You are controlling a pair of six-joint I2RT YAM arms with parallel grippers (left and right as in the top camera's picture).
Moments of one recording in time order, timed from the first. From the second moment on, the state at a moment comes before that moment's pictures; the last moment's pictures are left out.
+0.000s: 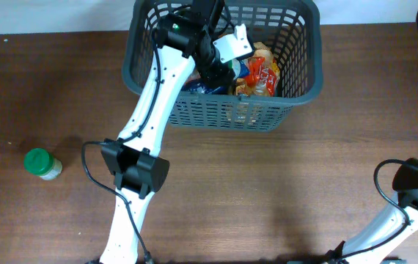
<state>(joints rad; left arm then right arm) -0.44 2.41 2.70 -1.41 0.21 0.74 -0.54 2.13 2.80 -1.48 -0.45 0.11</state>
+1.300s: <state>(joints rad) 0.27 2.15 2.62 -1.68 -0.01 0.06 -0.54 2.13 2.80 -1.48 -0.45 0.11</state>
